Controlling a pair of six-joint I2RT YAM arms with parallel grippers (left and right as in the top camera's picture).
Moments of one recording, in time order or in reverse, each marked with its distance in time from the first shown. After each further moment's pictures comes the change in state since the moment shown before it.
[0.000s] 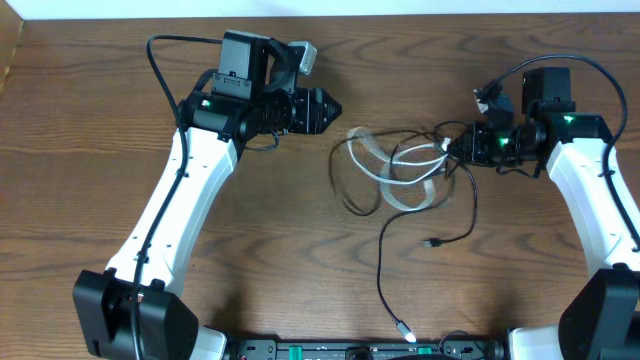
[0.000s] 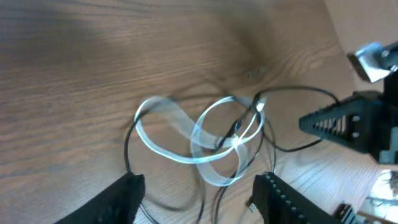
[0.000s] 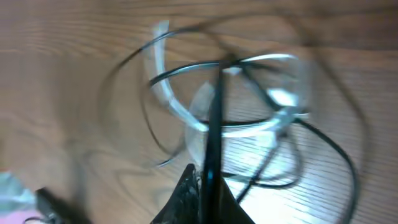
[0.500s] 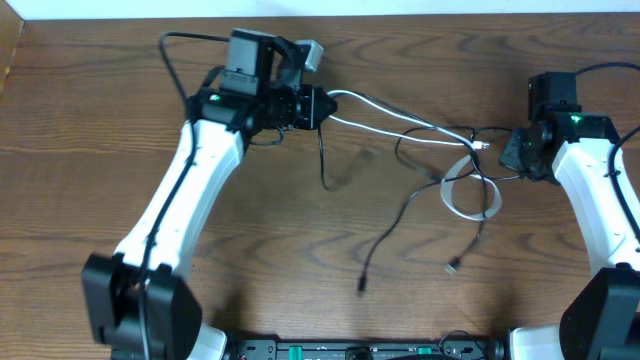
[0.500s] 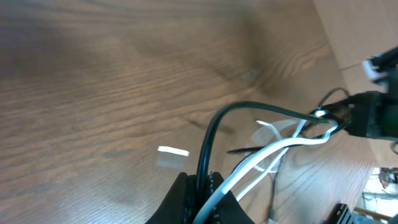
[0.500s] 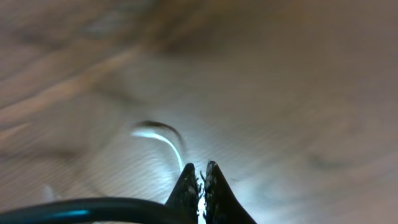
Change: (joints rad) left arm 0.000 0.027 0.000 0.059 0.044 0.005; right arm -0.029 0.000 0.000 -0.072 0.758 0.319
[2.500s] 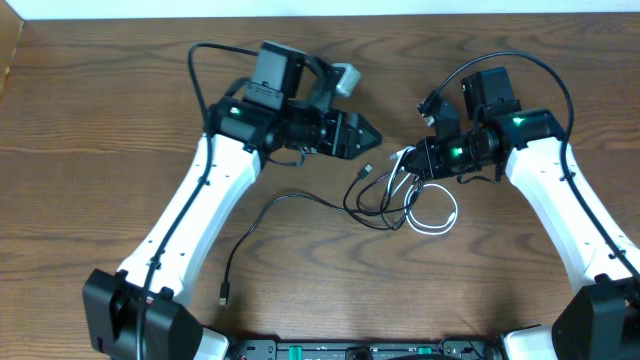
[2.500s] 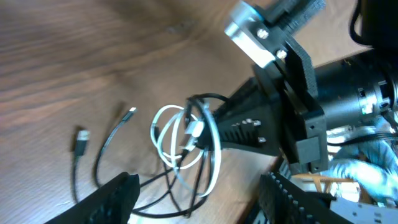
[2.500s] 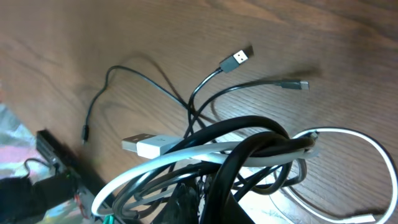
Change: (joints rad) left arm -0.133 -0.026 0.005 -0.107 0.145 0.008; right arm 0.257 -0.002 0.047 -0.018 -0.745 -0.356
